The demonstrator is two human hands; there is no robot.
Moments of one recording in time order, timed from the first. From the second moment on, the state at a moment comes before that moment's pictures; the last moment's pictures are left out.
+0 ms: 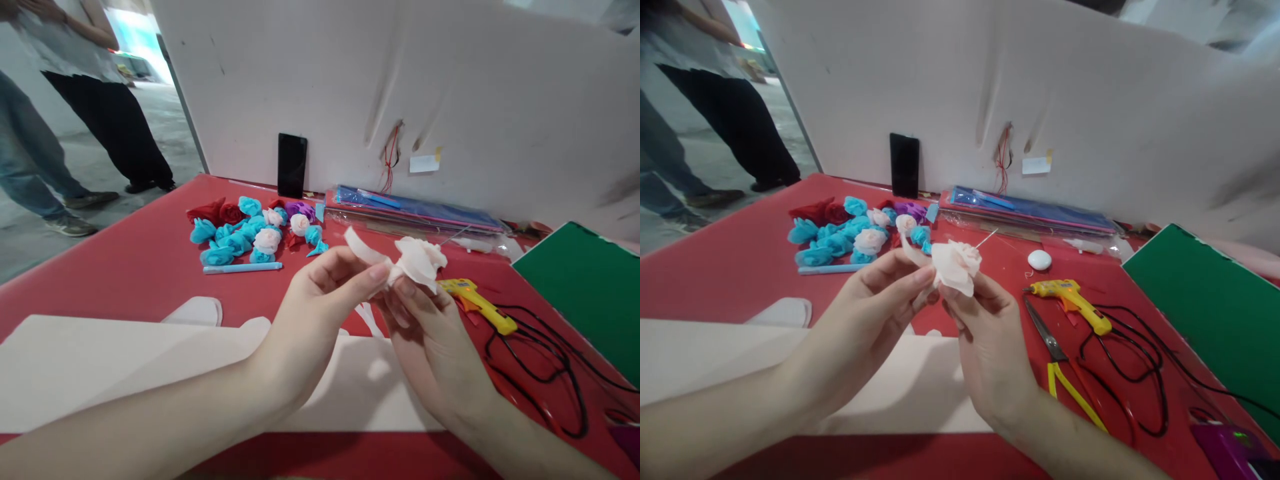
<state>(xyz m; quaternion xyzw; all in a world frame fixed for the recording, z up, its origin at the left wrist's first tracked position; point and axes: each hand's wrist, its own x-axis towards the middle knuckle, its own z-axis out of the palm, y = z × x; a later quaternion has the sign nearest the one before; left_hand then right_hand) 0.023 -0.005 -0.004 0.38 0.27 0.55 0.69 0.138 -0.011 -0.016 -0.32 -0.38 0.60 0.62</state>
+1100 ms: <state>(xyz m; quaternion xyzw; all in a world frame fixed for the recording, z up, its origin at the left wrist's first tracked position) 0.019 0.000 -0.005 0.45 0.30 0.55 0.63 0.138 -0.007 -0.014 -0.32 -0.39 0.58 0.64</state>
